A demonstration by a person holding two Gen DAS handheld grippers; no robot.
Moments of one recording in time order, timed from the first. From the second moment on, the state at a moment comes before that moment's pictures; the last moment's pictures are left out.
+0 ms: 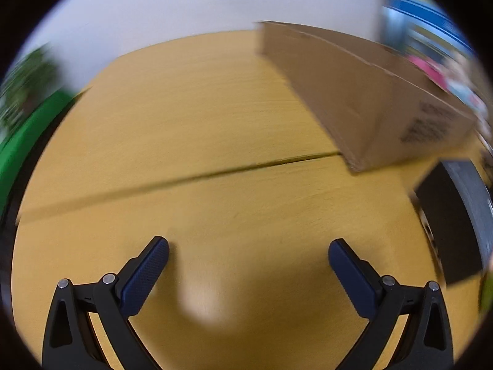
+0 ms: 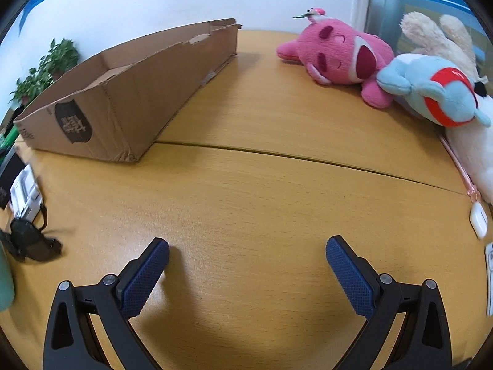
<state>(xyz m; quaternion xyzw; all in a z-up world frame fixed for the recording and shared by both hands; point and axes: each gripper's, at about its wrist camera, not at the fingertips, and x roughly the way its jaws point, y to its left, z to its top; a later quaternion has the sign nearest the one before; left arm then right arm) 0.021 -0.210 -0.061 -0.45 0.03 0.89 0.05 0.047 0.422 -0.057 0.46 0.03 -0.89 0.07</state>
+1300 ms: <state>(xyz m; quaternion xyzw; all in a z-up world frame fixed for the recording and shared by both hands) 0.160 -0.025 -0.031 -0.50 -0.23 0.81 0.20 0.208 0.130 0.011 0.44 0.11 -0.78 0.43</state>
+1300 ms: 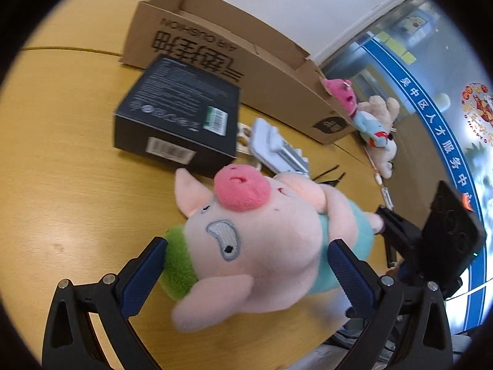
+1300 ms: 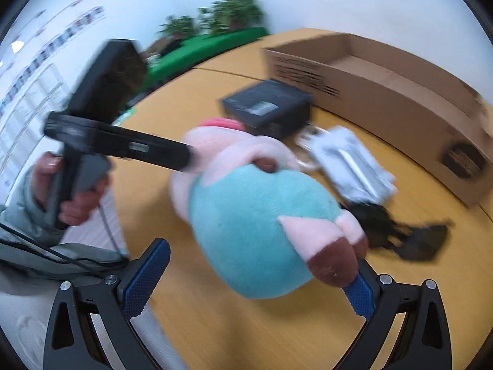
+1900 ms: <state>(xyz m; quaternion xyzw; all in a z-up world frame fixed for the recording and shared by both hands) 0.159 -0.029 -0.047 -0.52 -0.26 0.78 0.23 0.179 0.143 -0.009 0.45 0.08 -0.80 0.39</state>
